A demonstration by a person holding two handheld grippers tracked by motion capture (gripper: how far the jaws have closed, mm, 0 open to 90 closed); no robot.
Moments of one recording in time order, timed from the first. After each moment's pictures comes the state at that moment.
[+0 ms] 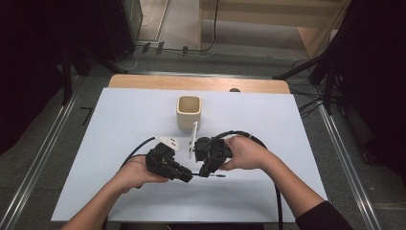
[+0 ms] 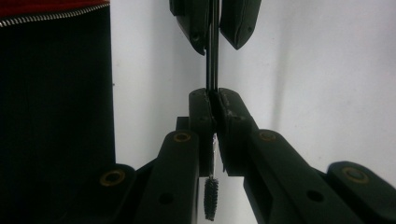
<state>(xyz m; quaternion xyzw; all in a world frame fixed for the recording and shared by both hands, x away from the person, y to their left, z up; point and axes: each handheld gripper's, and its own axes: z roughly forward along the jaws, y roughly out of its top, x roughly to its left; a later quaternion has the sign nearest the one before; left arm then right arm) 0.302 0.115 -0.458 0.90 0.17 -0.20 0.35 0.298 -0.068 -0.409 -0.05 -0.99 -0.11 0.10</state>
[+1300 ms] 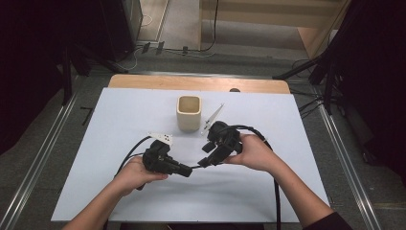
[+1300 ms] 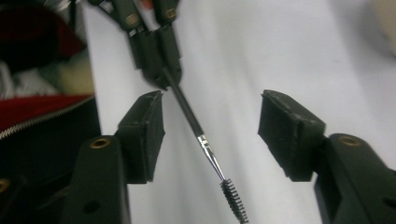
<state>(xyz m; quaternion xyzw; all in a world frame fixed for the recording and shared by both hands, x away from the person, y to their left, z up) 0.307 0.126 -0.463 0.85 0.22 -0.22 0.42 0.314 -0.109 -0.395 -0.21 -0.94 -0.26 0.07</state>
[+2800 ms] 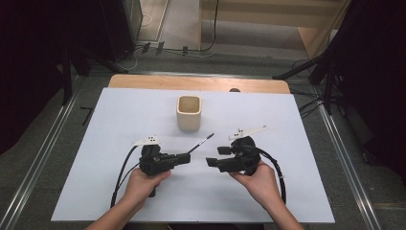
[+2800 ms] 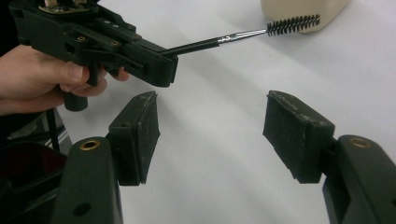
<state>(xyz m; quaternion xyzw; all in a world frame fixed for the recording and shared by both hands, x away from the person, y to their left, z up) 0.285 0.137 -0.478 0.75 0.36 -0.11 0.55 0.257 -0.153 -0.423 -0.42 -0.81 -0.42 0.00</state>
